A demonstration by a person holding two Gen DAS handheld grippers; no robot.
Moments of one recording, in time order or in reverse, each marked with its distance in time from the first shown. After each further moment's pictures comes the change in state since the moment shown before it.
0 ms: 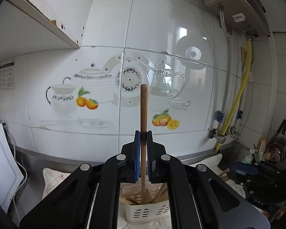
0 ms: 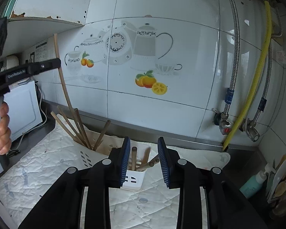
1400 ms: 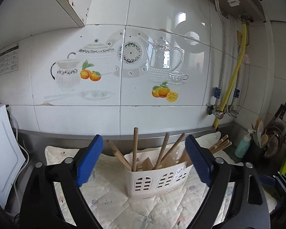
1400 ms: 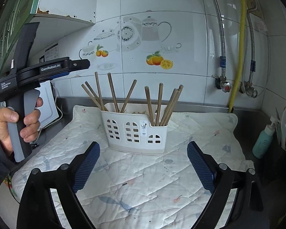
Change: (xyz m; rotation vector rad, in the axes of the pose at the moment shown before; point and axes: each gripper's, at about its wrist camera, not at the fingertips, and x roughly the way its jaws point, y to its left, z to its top) left arm -0.030 0.004 -0.052 0.017 0.095 -0.001; right arm -0.062 0.041 -0.089 0.134 0.023 0.047
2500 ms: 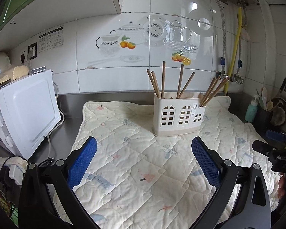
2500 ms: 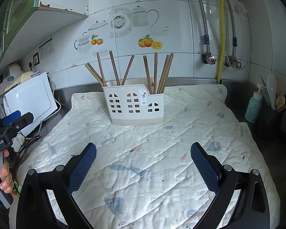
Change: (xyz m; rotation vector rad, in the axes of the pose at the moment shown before) left arm -0.135 0.022 -0.123 0.009 0.084 0.167; right arm -0.042 0.024 -0.055 0.093 0.065 -0.070
